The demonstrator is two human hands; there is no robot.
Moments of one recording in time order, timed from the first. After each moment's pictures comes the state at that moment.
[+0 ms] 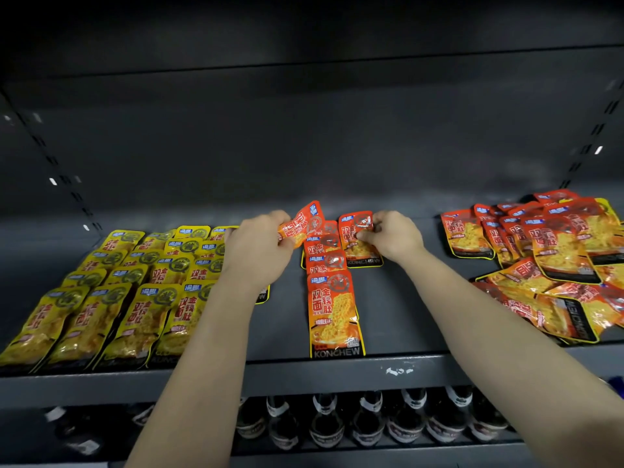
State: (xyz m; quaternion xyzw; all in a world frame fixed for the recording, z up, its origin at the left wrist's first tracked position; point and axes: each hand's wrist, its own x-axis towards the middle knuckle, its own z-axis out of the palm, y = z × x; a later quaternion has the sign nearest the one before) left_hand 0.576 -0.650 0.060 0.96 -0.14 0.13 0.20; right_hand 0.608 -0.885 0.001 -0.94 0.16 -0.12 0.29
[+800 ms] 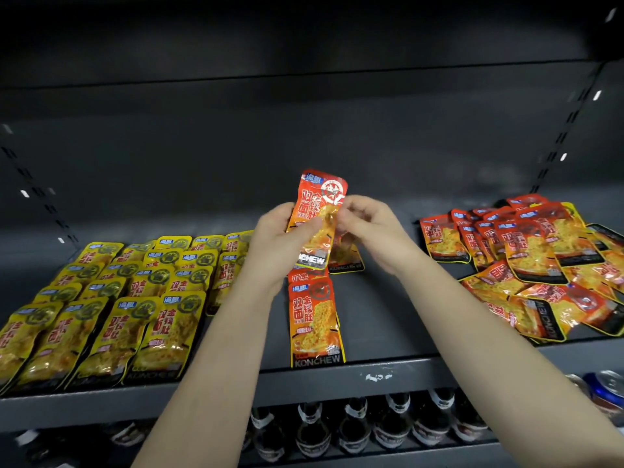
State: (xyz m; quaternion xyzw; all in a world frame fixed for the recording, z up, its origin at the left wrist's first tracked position) left_hand 0.569 -0.697 0.061 0.72 -0.15 -0.03 0.67; right_hand 0.560 -0.866 0.045 -0.73 -0.10 -0.13 0.66
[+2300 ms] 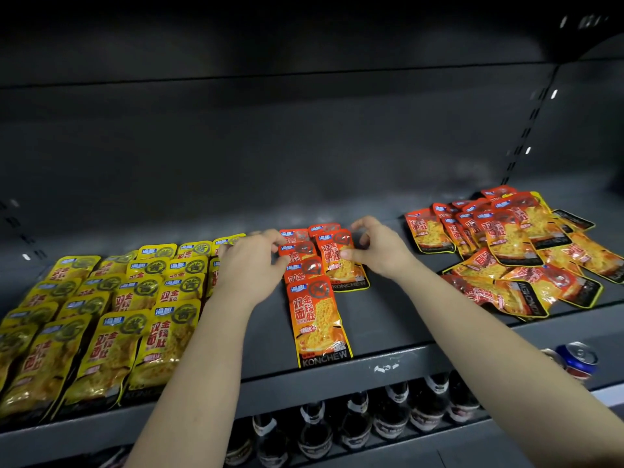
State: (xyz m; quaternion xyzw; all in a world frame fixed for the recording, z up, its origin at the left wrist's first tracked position) left_hand 0.598 -0.660 0.030 0.94 -0.21 0.11 0.24; right_hand 0.563 -0.890 0.007 -0.92 0.13 -0.11 0.34
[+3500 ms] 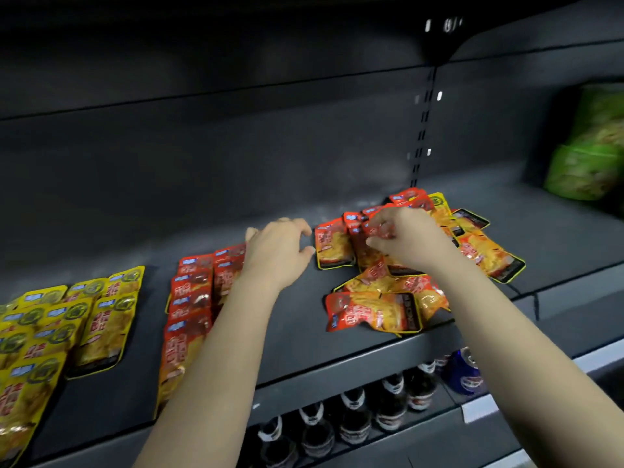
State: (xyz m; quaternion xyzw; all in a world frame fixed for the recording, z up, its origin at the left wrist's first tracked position) left_hand 0.556 -0.864 0.061 0.93 -0.32 0.10 0.15; right_hand 0.461 -1.062 0.058 -0.95 0.14 -0.19 0.19
